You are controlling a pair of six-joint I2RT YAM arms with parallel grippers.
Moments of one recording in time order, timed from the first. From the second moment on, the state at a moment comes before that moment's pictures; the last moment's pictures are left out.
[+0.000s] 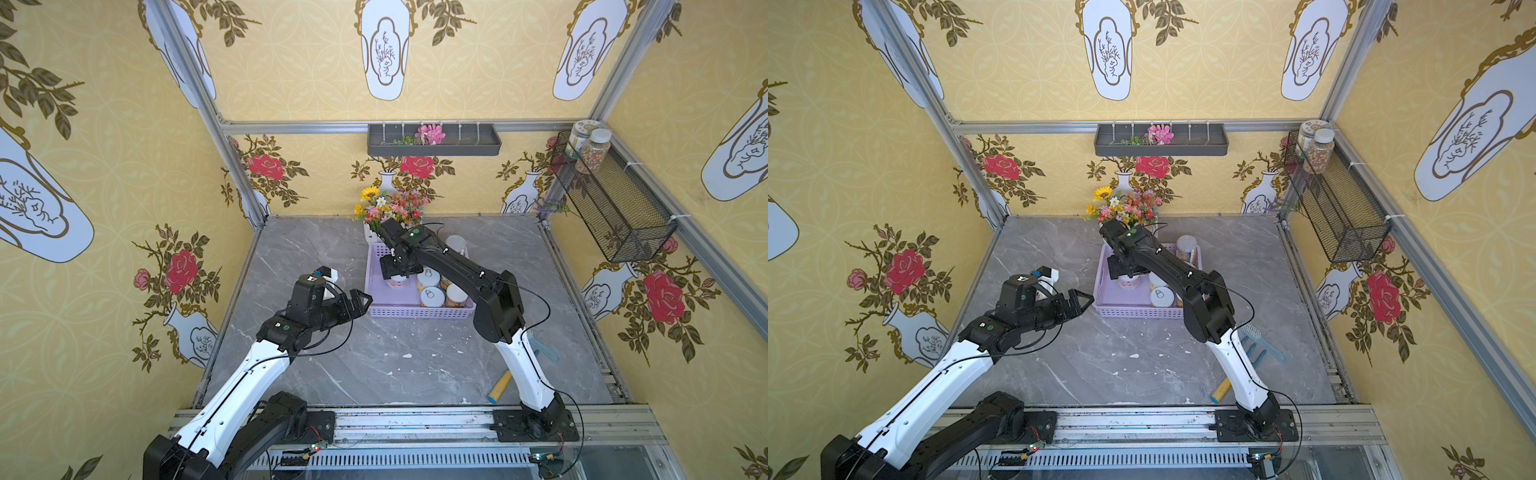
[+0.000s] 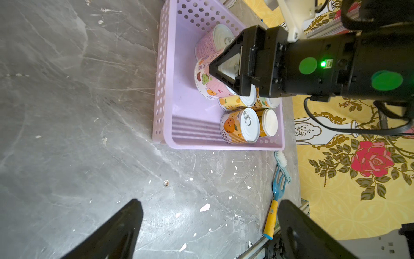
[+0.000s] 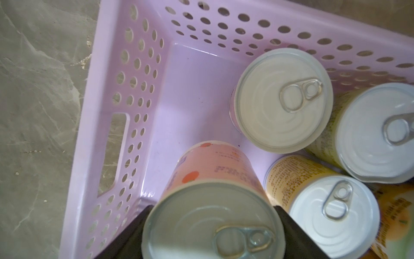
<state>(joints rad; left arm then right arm) -0.38 0.93 0.70 -0.48 0.33 -0.72 0.71 2.34 2.23 -1.11 0.12 0.45</state>
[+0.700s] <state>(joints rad) -0.38 0.93 0.70 -0.52 0.30 -0.71 0.71 2.38 2.20 -1.13 0.16 0.47</state>
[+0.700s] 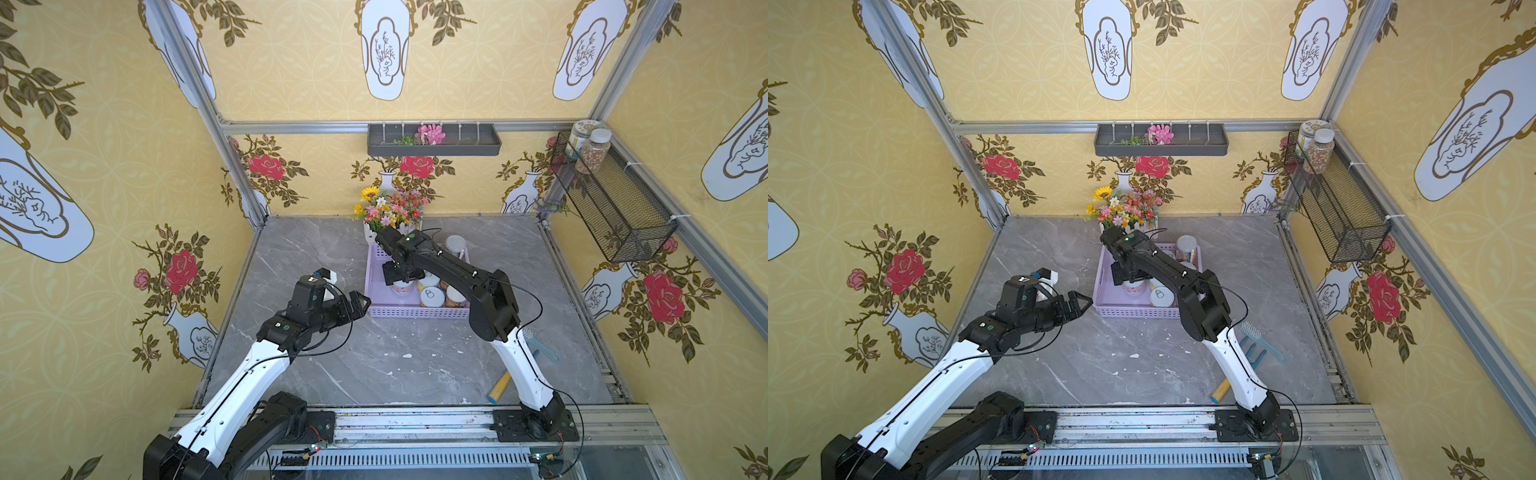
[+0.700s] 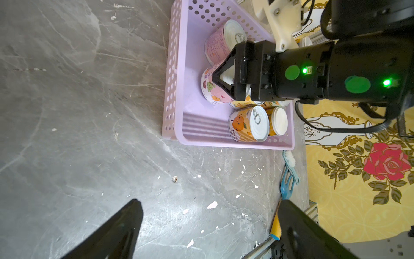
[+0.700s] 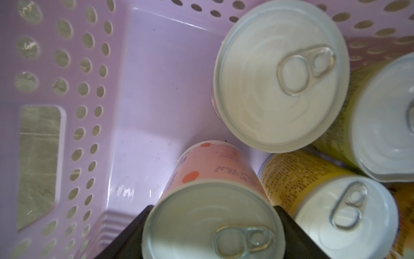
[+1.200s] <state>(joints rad) -0.38 0.93 0.70 -0.52 0.30 -0.71 0.70 2.40 2.19 -1.13 0.18 0.47</state>
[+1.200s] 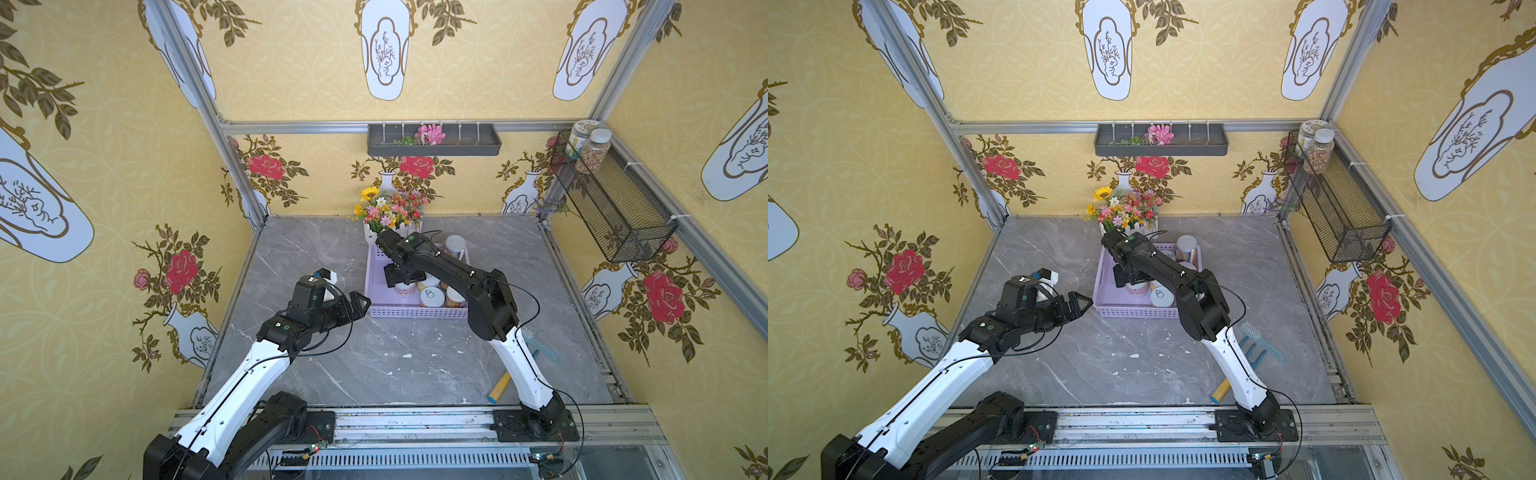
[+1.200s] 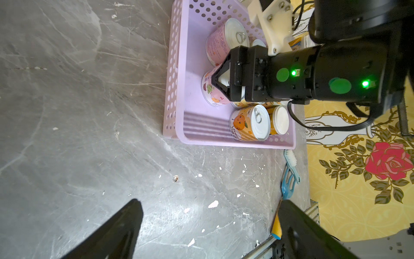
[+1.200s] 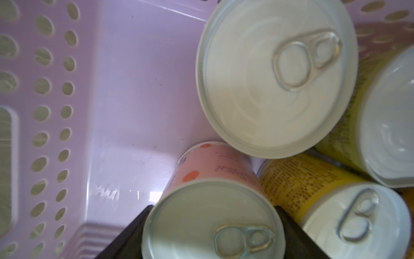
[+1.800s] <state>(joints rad) -0.38 0.94 0.70 -0.52 0.29 -0.70 0.70 2.40 2.19 -1.13 0.19 0.47</state>
